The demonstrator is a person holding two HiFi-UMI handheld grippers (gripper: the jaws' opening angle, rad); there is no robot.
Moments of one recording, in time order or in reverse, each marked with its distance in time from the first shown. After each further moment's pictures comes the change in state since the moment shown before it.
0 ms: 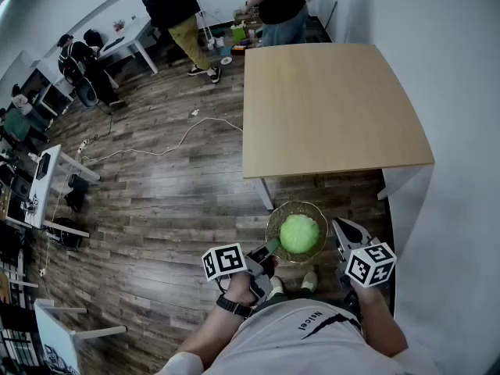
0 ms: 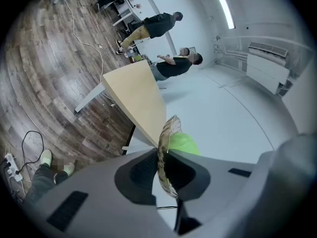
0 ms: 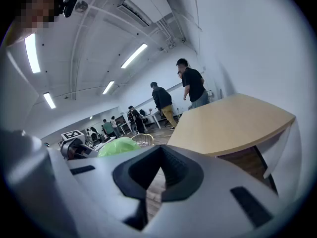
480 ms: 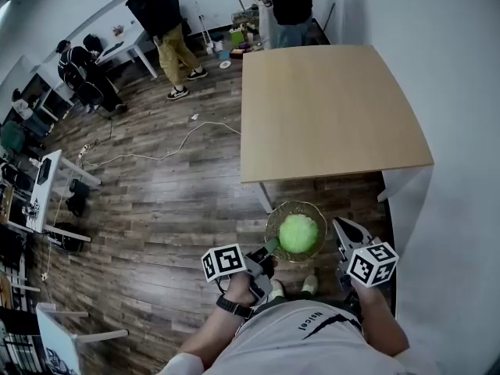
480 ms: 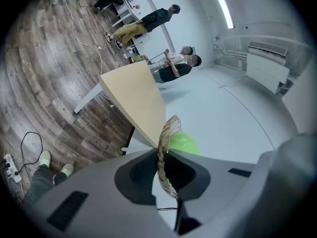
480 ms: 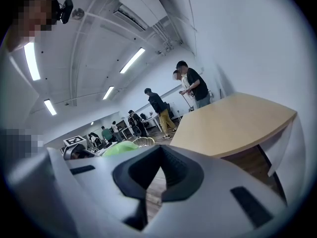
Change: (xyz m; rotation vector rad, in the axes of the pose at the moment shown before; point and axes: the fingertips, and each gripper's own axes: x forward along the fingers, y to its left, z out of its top) left arm 0.016 -0.002 0.002 0.007 -0.008 0.000; right arm -0.002 -0.015 0.009 0.044 -0.037 0.021
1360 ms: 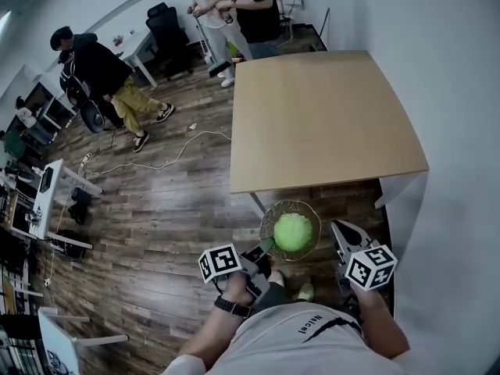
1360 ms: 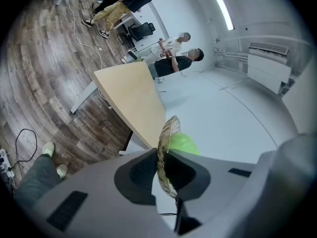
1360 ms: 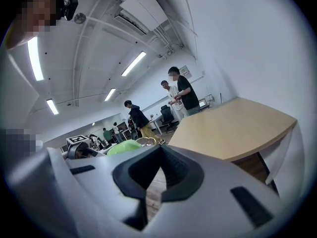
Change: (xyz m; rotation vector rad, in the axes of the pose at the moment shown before) left arm 0.054 -0.020 0.000 -0.009 -0.048 0.006; right arm -0.017 -0.053 0.028 -0.024 -0.034 0.019
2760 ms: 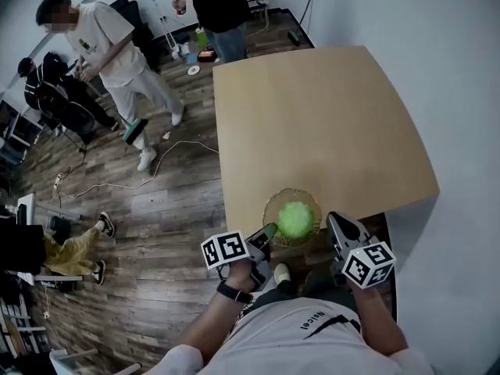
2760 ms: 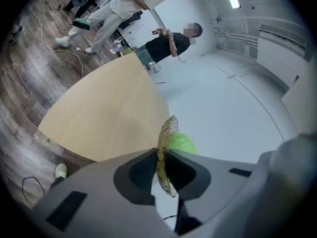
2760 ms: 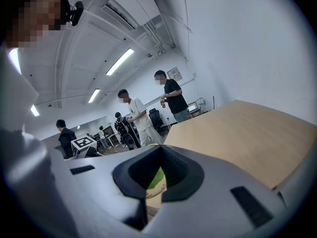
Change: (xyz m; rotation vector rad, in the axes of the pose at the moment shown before) left arm 0.161 0.023 0.245 0.119 0.162 0.038; right arm 0.236 -0.065 0.094 0.024 -0.046 -0.134
